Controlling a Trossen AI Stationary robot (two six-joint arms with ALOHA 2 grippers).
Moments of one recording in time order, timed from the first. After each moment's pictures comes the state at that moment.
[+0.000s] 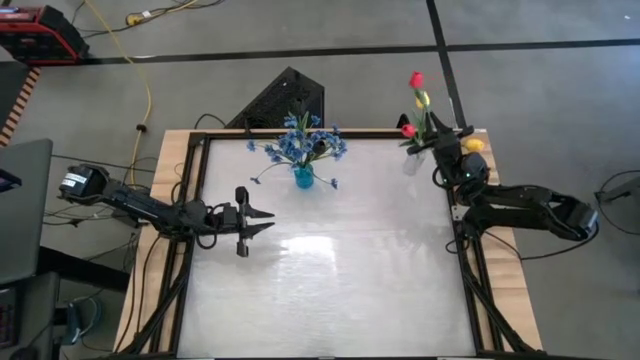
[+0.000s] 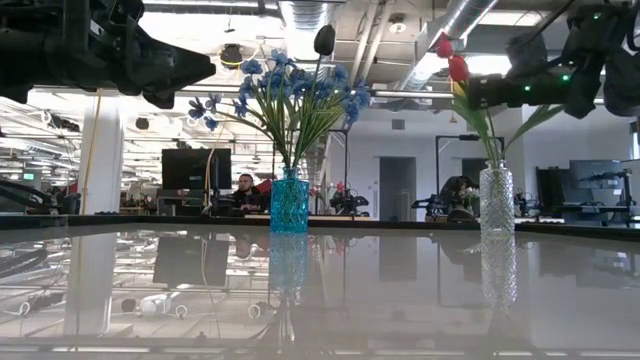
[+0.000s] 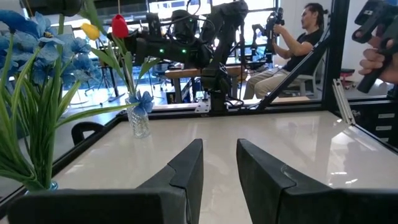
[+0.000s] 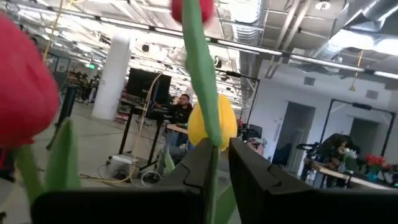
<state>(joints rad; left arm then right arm) -0.20 0.97 0.09 0.98 -0.30 0.10 -0.70 0.98 0.16 1.26 0.48 -0.47</state>
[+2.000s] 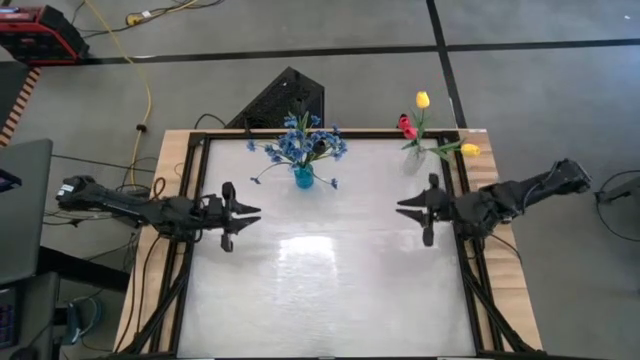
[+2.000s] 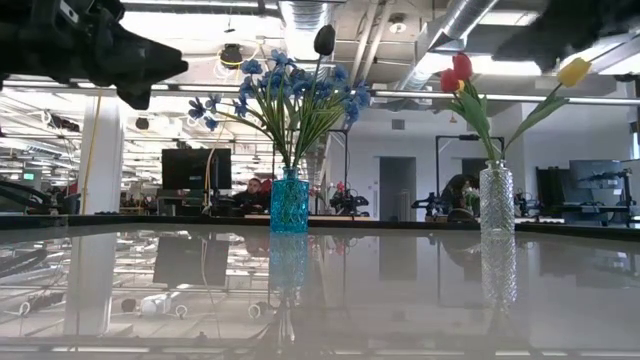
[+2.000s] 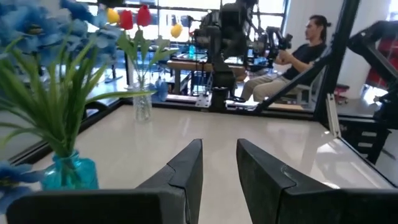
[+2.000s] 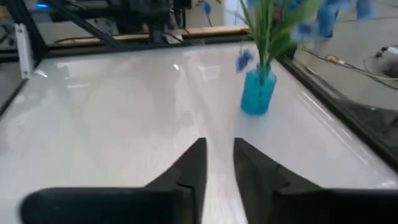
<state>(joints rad) -0.19 0.47 0.10 0.44 -0.30 -0.06 0.35 0.60 0.57 -0.38 0.54 0.23</state>
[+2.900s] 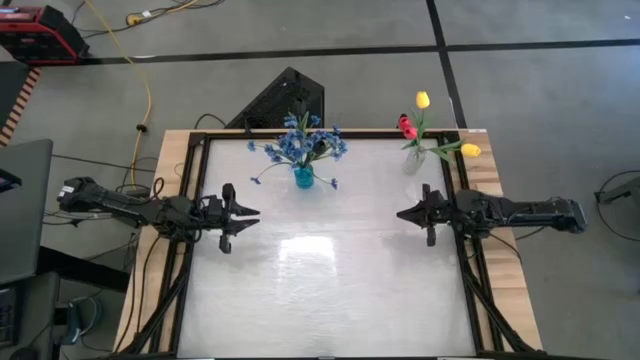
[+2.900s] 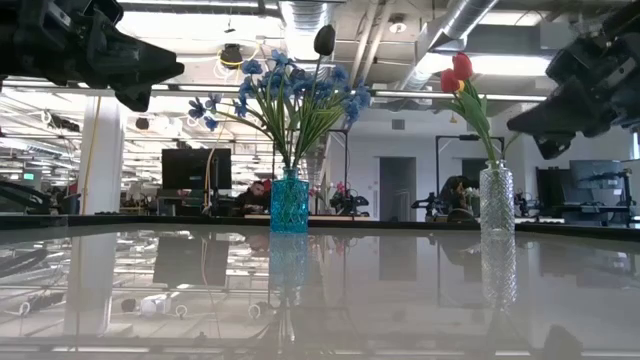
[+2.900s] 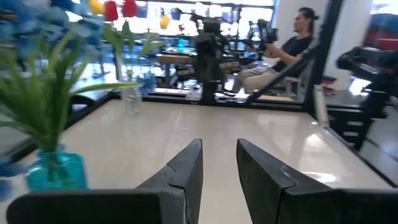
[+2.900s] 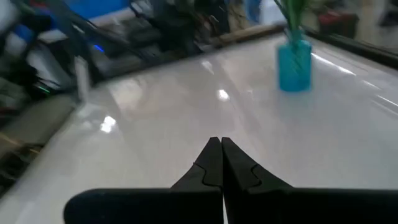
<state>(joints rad) -0.19 0.44 0.10 0.38 -0.26 -0.06 -0.02 0.12 0.06 -0.14 0.03 0.26</state>
